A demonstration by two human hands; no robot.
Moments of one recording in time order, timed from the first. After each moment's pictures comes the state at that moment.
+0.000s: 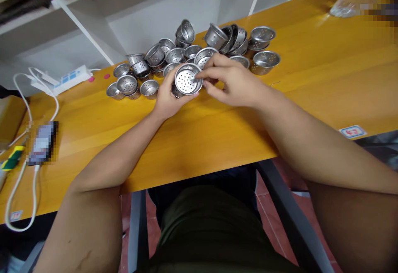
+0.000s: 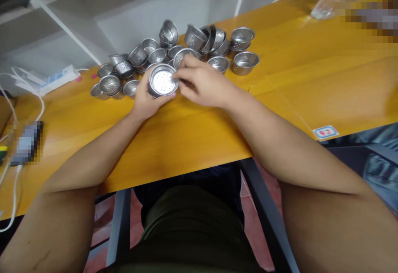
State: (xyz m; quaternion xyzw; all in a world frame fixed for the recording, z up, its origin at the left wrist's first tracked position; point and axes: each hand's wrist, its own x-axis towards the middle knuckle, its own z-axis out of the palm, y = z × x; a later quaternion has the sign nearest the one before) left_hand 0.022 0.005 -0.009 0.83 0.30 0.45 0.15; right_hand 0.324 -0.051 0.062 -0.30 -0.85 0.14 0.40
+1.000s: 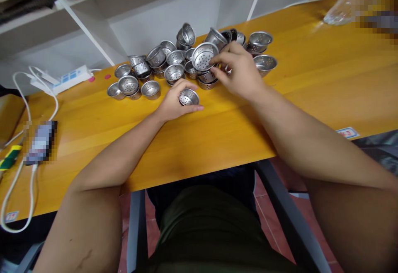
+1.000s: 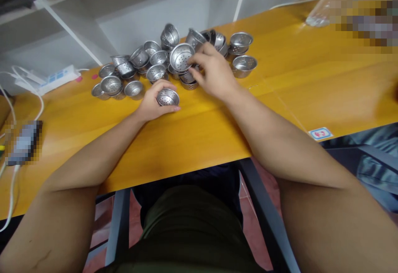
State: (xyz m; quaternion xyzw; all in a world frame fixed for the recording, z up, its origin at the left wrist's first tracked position) left_hand 0.029 -0.013 0.003 0.85 0.24 0.40 0.23; right_hand 0.343 -0.032 0.073 -0.50 -0.80 0.09 0.32
